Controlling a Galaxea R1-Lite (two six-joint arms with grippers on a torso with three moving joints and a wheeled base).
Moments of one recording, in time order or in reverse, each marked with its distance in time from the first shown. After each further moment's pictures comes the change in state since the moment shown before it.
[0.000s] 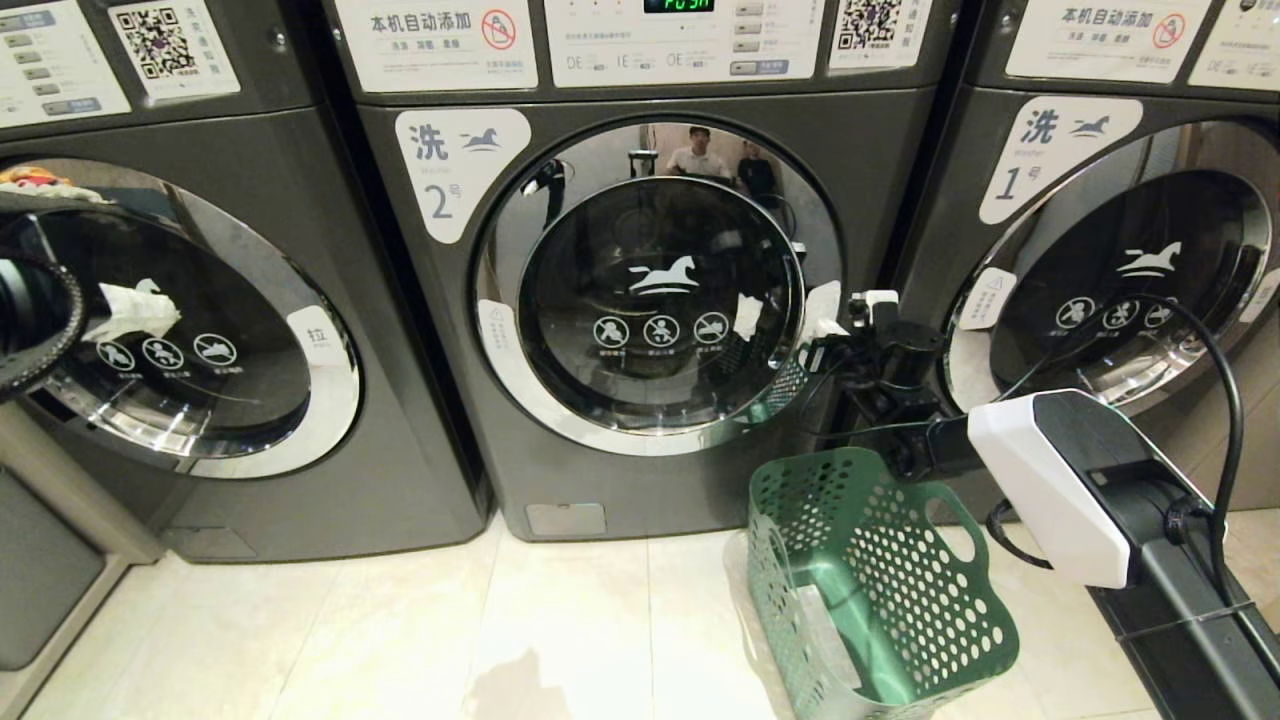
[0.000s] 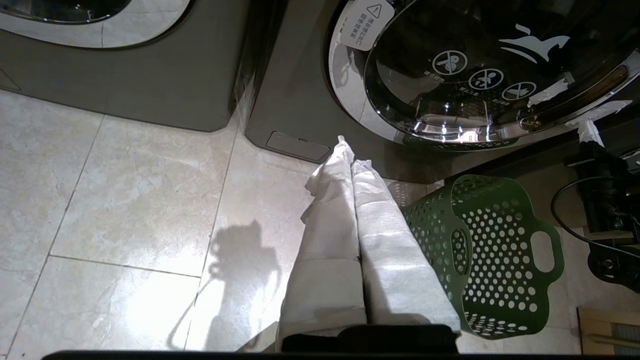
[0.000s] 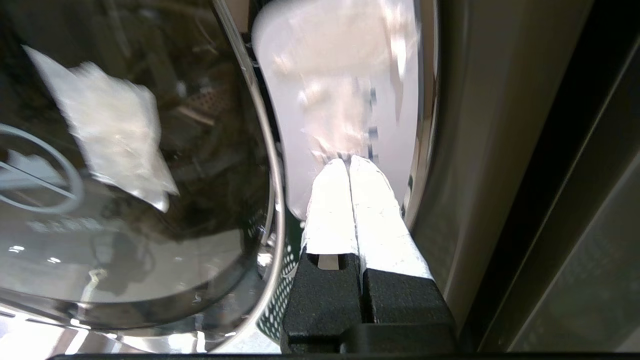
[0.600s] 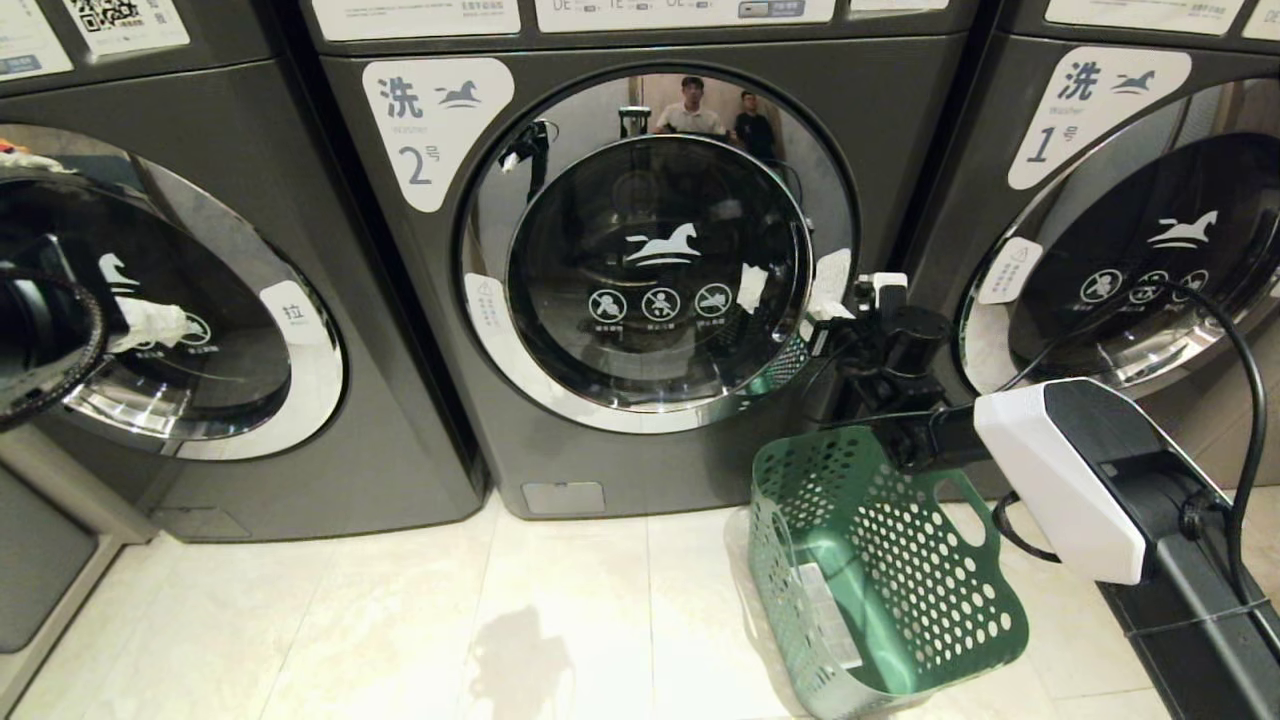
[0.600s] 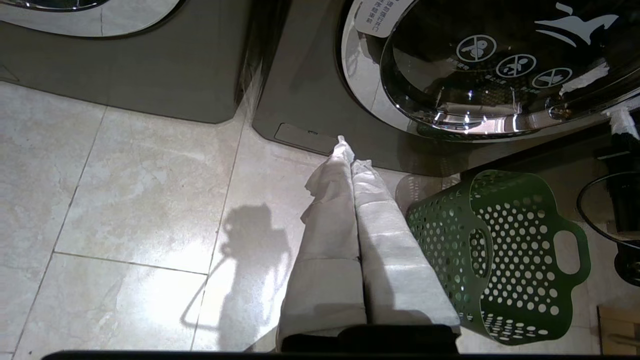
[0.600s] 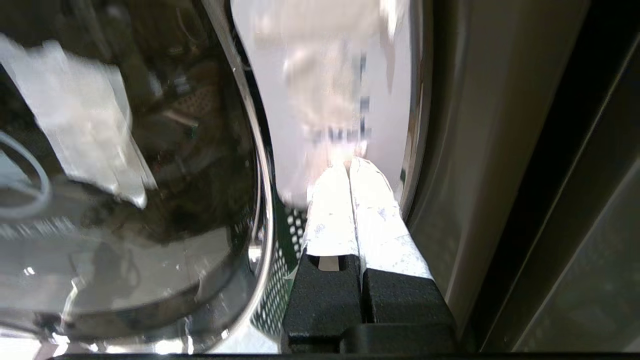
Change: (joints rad) left arm 0.000 -0.009 0.065 -0.071 0.004 0.013; right arm 0.017 -0.062 0.019 -0.045 -0.042 -0.001
